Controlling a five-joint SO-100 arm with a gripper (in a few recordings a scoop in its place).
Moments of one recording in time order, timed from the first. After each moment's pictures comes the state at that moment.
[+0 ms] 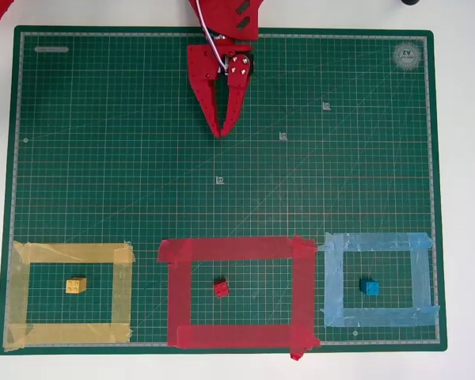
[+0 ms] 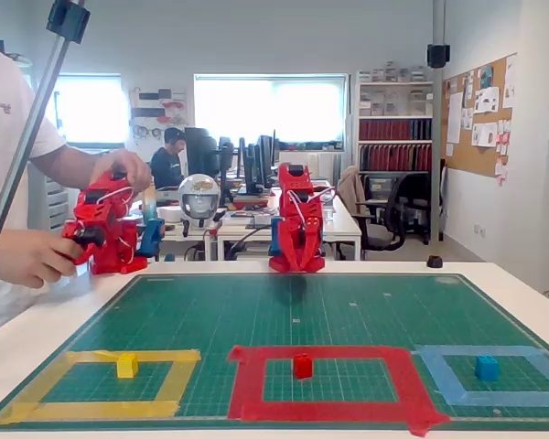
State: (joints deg) arm -2.5 163.4 180.0 16.8 -84.4
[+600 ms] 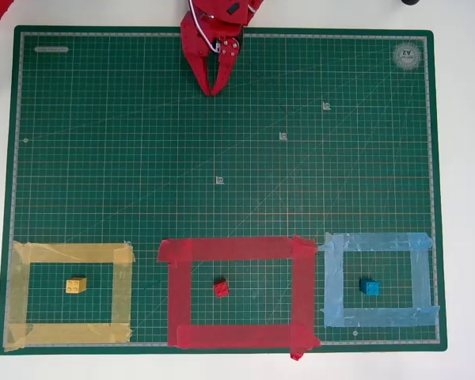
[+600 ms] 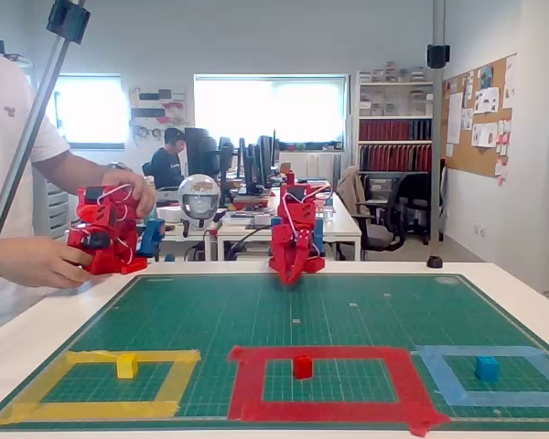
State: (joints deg) arm 3.3 189.1 180.7 68.7 -89.3
